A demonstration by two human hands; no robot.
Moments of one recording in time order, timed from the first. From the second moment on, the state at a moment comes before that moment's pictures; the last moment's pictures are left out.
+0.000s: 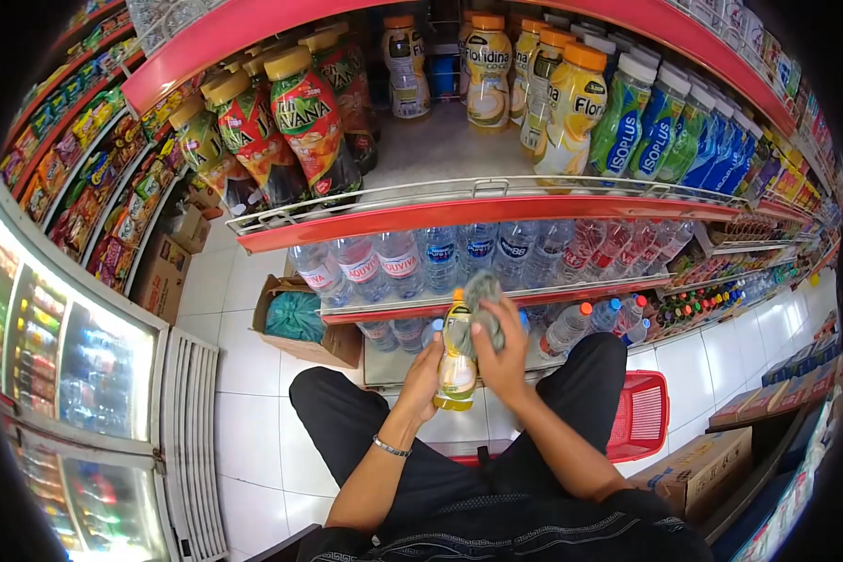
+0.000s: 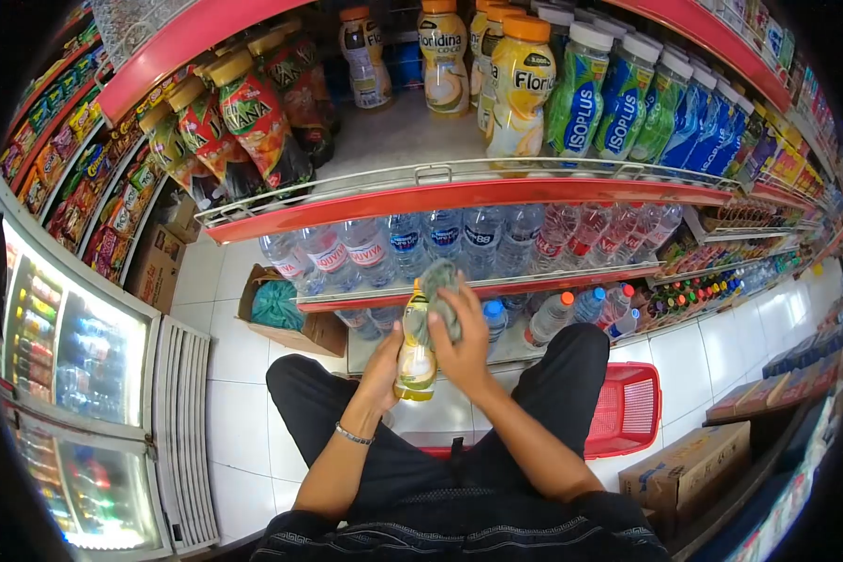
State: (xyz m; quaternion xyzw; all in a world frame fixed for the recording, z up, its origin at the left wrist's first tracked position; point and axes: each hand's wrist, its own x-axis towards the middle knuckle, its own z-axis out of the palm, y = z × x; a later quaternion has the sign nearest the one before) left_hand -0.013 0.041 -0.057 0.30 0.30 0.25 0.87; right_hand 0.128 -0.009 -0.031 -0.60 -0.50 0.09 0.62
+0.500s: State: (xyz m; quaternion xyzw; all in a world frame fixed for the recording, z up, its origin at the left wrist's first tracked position) left_hand -0.013 0.040 -0.054 0.31 0.33 0.26 0.85; right_hand 0.138 0.004 -0.031 -0.54 -0.66 -0.06 0.52
